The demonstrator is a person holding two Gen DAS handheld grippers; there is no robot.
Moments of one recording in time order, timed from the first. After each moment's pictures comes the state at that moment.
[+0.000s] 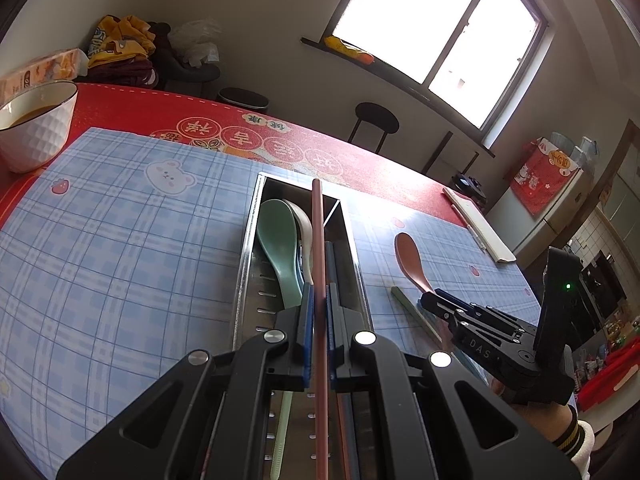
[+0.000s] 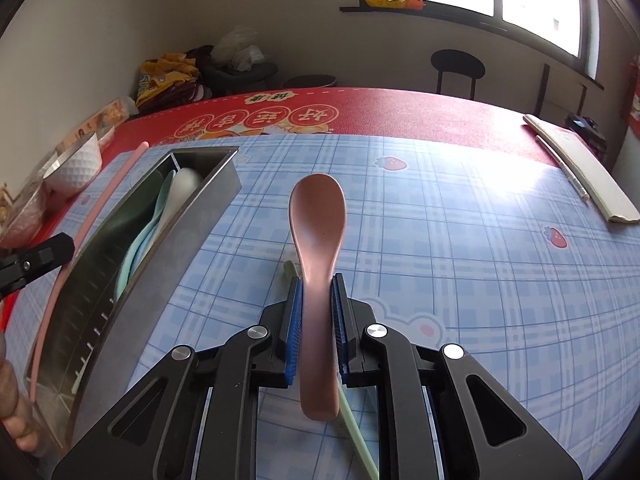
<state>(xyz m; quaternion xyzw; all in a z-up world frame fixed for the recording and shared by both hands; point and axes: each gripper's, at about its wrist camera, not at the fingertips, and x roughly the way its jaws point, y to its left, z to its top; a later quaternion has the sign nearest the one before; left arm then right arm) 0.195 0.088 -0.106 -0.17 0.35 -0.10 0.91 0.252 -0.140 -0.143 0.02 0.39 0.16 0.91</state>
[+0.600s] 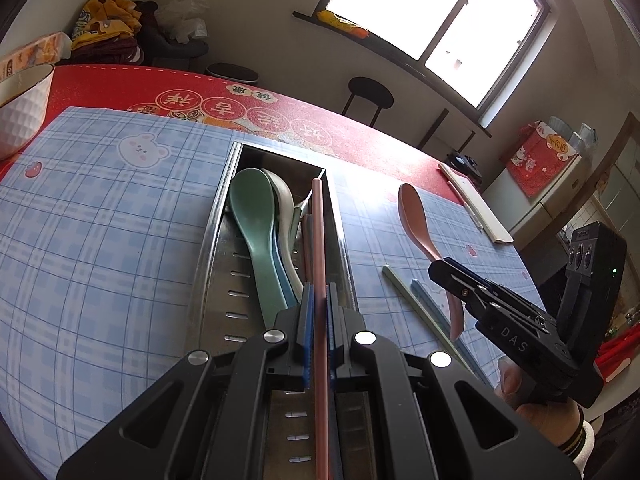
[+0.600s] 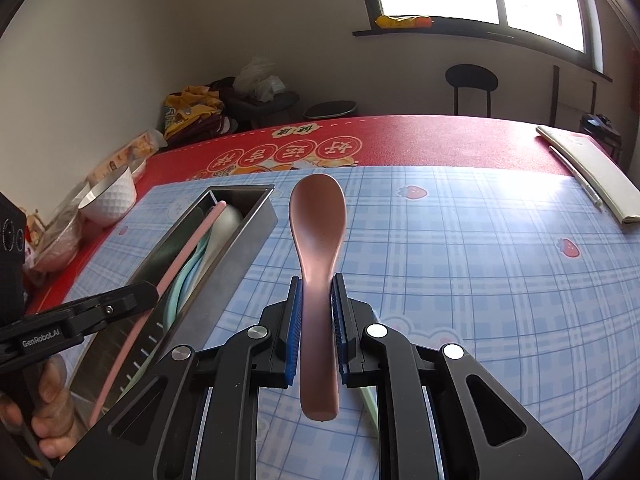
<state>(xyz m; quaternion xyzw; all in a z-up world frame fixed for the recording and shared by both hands) 0.210 0.070 -0.123 -0.17 0.39 -0.12 0.90 0.242 -0.140 -0.123 0.05 0.36 0.19 0.91</state>
